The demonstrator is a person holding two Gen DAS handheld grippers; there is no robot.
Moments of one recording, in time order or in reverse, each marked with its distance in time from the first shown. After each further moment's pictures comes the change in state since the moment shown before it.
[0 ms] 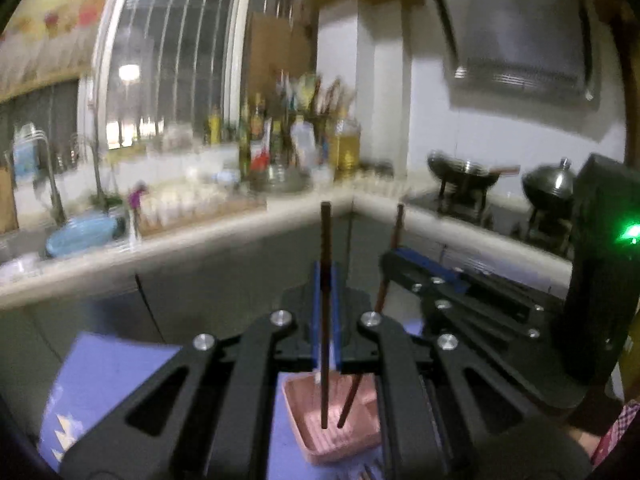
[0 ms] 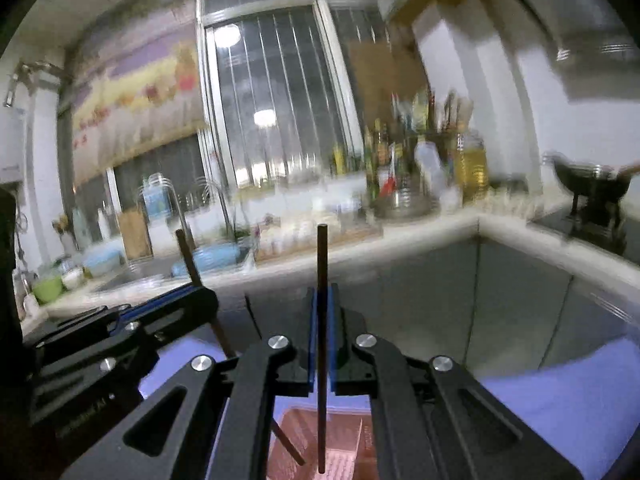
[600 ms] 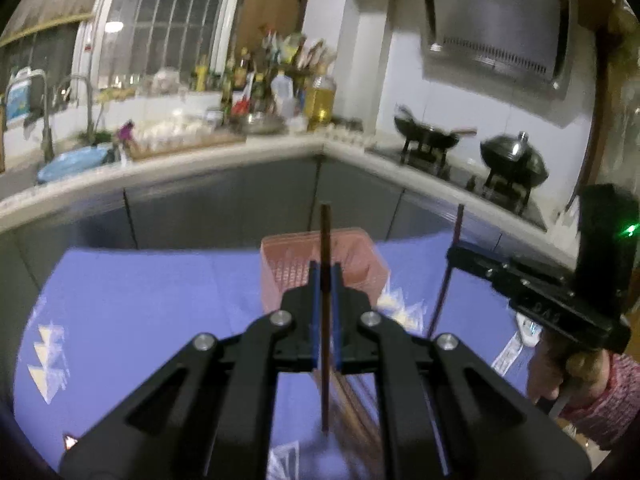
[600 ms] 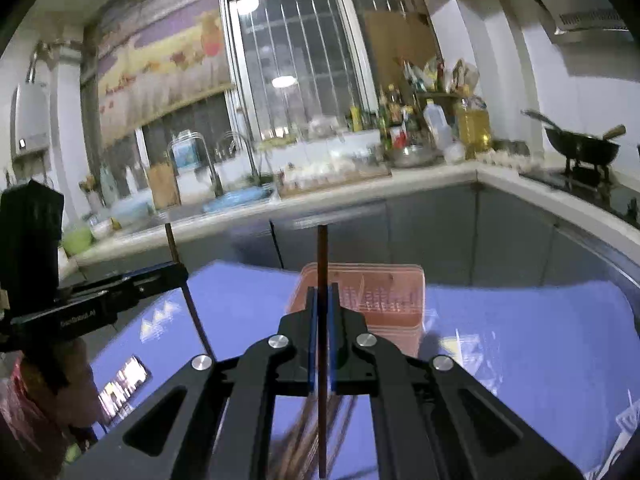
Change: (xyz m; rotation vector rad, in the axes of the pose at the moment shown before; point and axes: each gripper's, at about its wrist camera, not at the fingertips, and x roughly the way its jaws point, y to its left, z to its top) left arm -0.105 0.008 -0.080 -0.054 0.065 -0.135; right arm -0.131 0.008 -0.069 -0.026 0.072 0.078
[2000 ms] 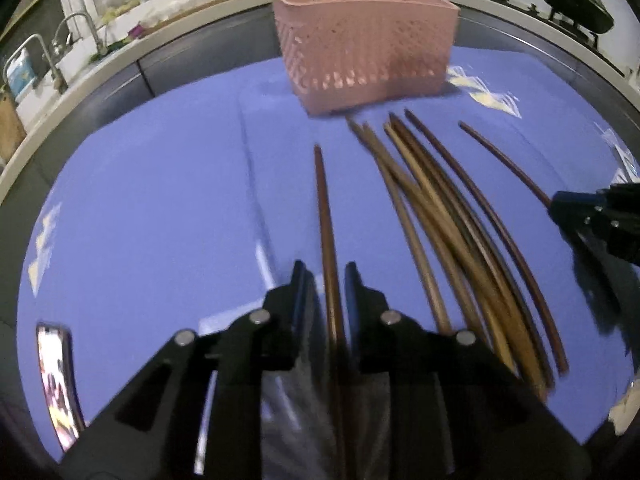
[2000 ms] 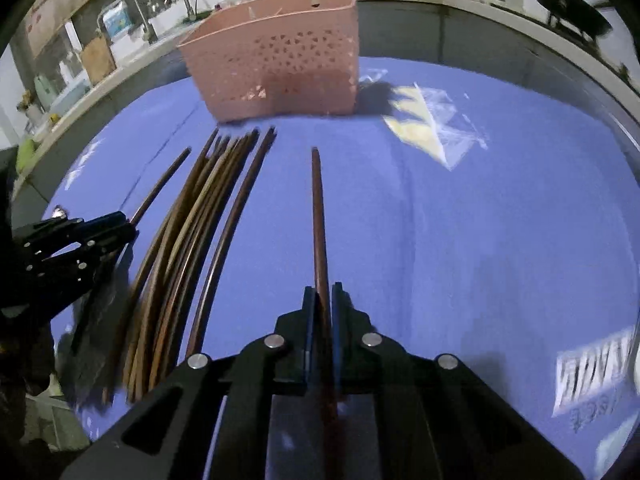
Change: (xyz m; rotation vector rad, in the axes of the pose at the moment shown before) left arm 0.100 0.002 -0.173 0.114 0.504 0.266; right arm 0.060 -0.052 -0.177 0.047 0.606 -0.179
